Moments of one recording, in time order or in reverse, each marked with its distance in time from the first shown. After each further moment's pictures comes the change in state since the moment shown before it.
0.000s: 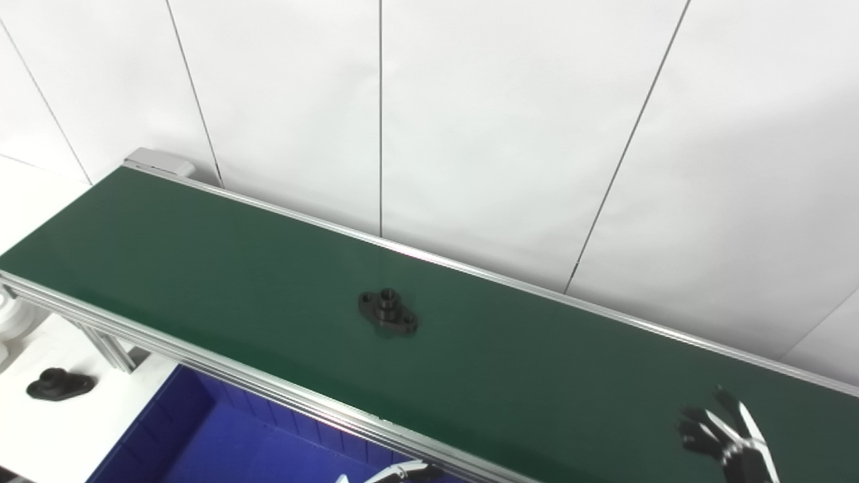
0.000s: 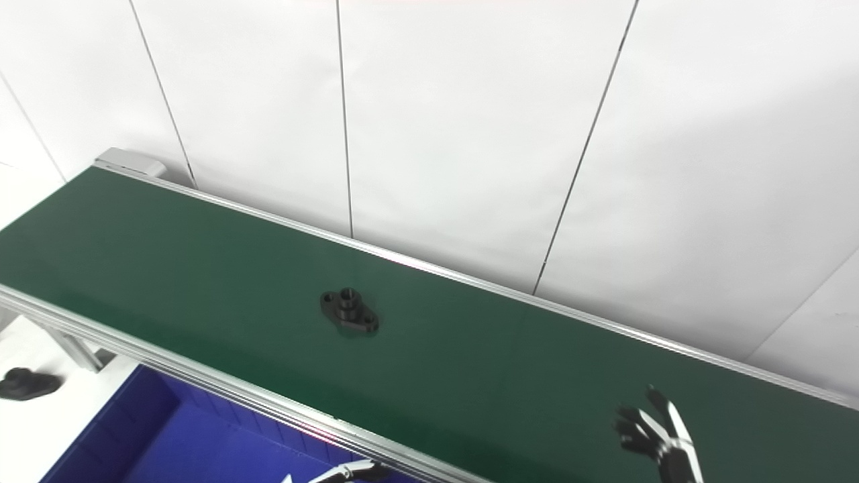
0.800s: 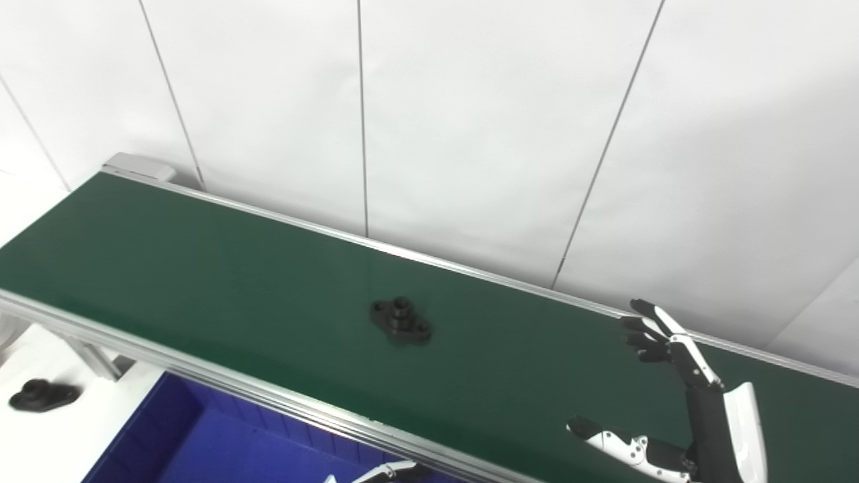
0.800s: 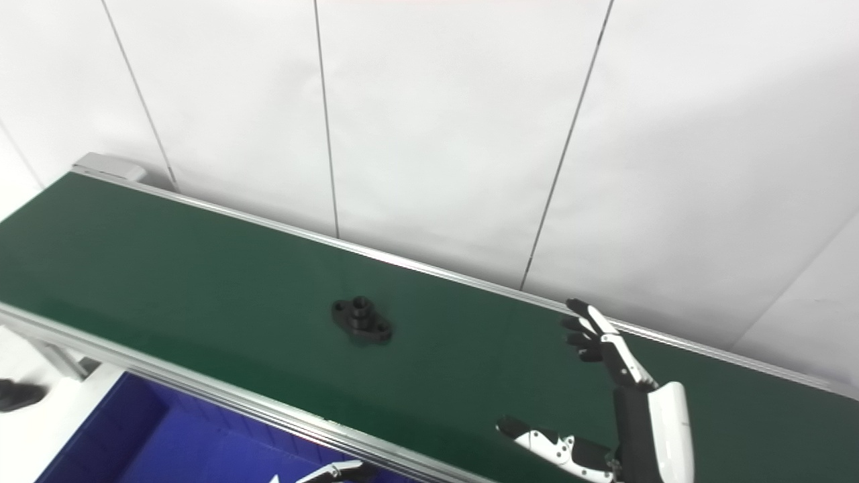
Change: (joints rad) left arm 0.001 0.024 -0.017 -0.019 -0.003 0.000 0.018; right arm -0.211 0.082 -0.056 -0.028 -0.161 0.124 0.232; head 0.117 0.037
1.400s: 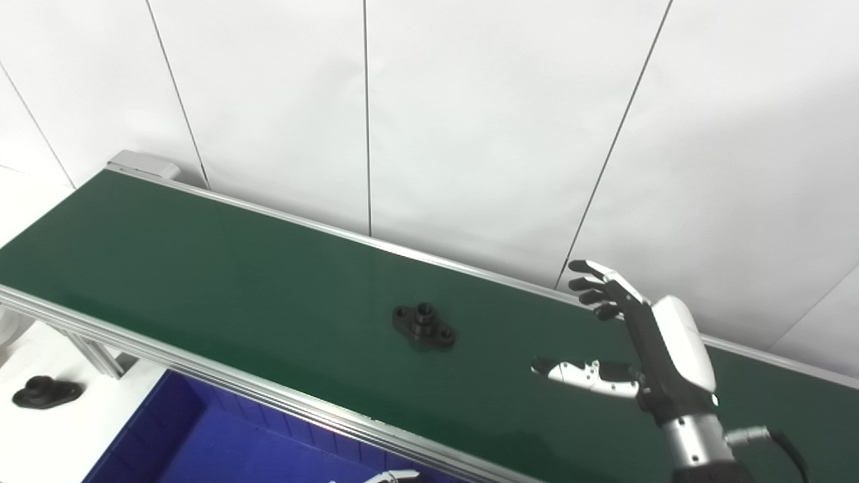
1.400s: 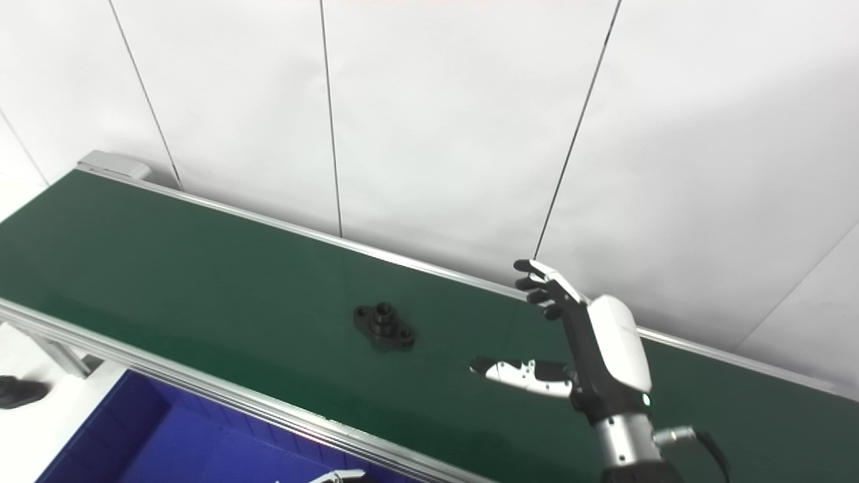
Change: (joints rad) left arm -0.002 0.000 -0.014 0.009 0.013 0.000 0.016; right arm -0.264 0.002 0.055 0.104 -0.136 0.266 0.222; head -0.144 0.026
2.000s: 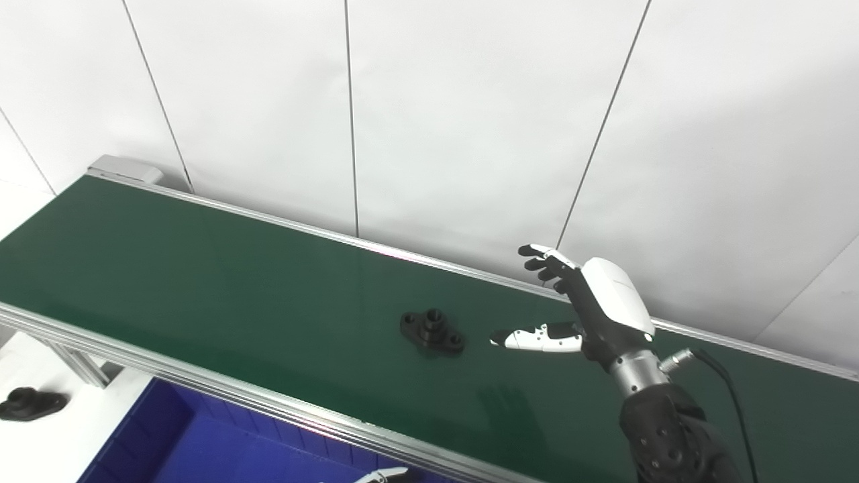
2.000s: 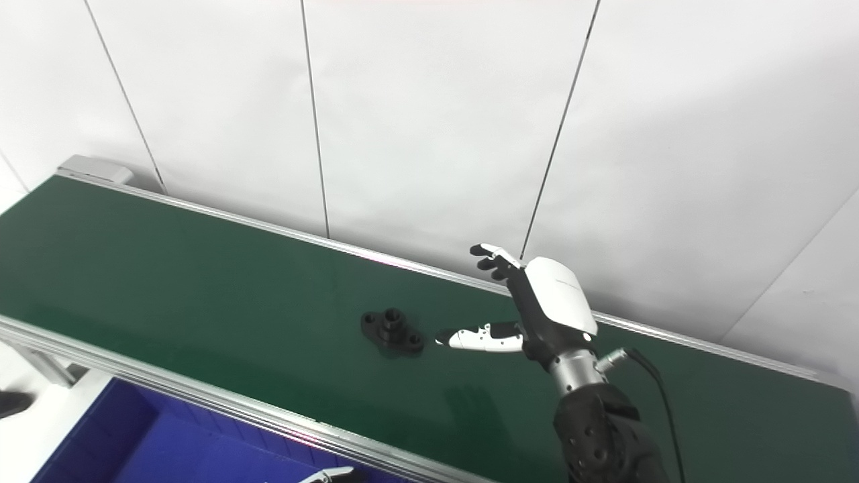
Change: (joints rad) left arm -0.007 0.030 -0.024 -0.024 0.003 0.000 0.026; right arm -0.187 0.003 0.106 0.198 -0.137 0.102 0.083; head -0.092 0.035
